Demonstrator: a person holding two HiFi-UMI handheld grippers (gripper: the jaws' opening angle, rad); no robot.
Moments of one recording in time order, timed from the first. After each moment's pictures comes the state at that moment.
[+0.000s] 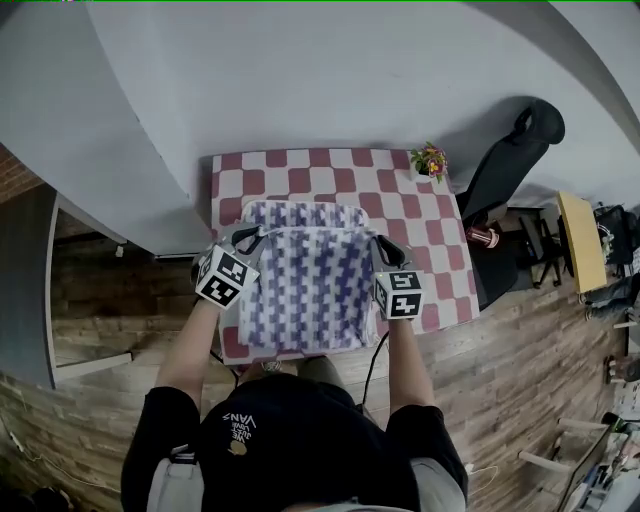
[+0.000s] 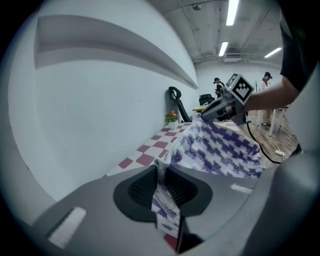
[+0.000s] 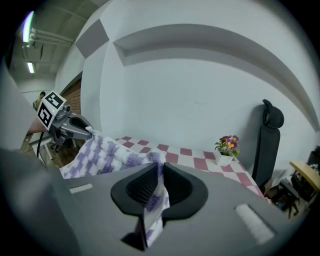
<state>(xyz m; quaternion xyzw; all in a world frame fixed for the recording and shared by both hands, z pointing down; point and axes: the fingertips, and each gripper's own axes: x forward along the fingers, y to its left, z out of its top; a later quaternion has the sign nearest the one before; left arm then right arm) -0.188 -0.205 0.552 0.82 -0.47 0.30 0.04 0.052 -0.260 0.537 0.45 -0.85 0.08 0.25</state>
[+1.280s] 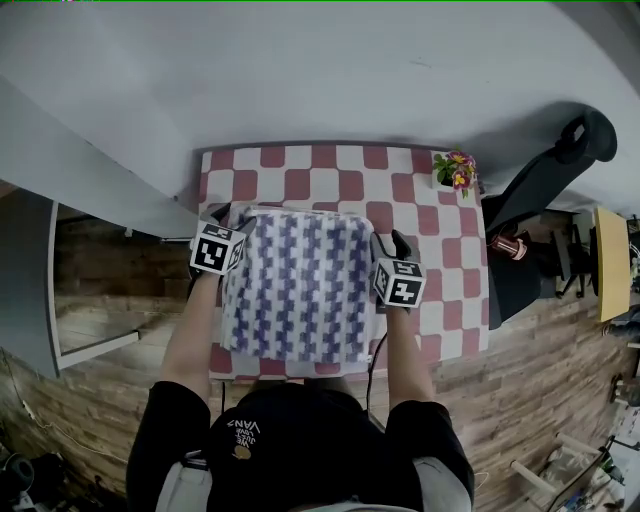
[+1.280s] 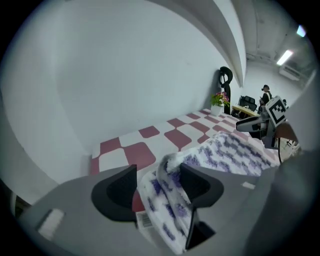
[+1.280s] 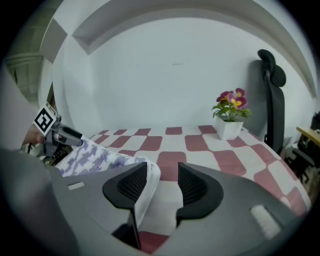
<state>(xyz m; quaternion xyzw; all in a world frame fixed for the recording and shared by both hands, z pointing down) -0.253 -0.295 0.654 0.70 -0.58 0.31 0.26 0.072 -0.364 0.647 0.47 -0.82 0.21 0.26</state>
